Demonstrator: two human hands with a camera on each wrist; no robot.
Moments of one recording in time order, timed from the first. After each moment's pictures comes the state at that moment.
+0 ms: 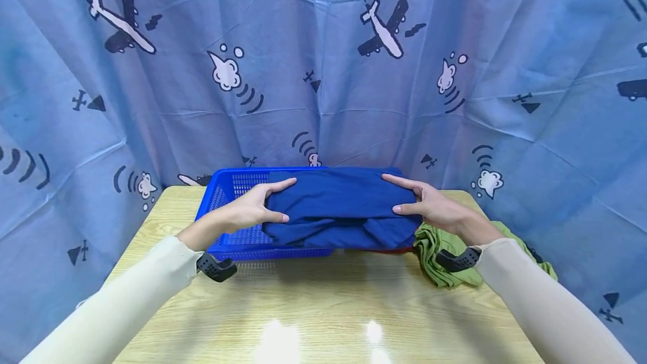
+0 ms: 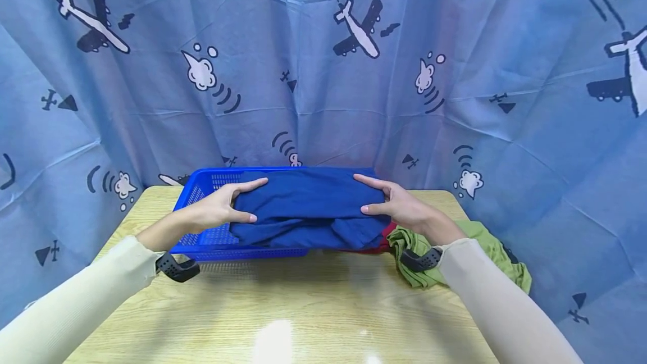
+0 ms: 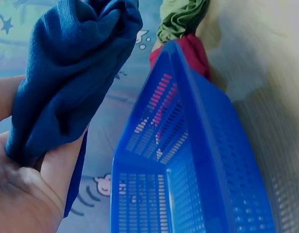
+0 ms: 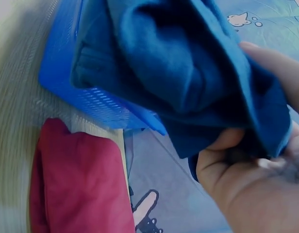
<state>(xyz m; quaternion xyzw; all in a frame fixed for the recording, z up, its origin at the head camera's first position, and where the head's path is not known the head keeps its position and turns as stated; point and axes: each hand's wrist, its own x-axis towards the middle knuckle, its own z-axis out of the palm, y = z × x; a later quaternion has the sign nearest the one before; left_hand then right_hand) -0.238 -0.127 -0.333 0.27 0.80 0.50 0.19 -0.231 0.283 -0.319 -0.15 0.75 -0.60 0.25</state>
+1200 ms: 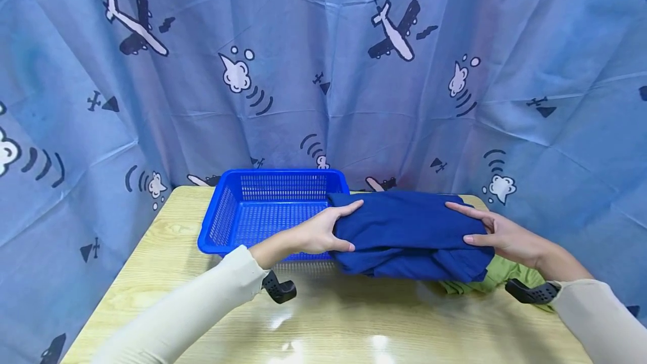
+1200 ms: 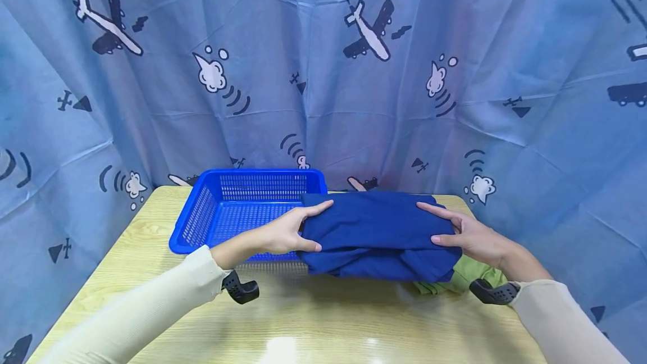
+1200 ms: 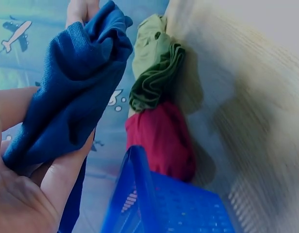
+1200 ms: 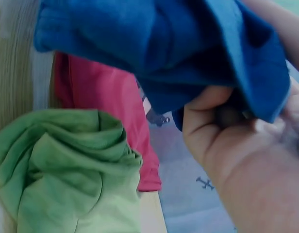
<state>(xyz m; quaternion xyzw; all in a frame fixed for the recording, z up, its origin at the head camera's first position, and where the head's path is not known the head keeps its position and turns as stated) -0.221 -0.024 -0.353 0.37 0.81 0.44 0.16 -0.196 0.396 -0.341 -0.18 0.81 -0.51 0.24</state>
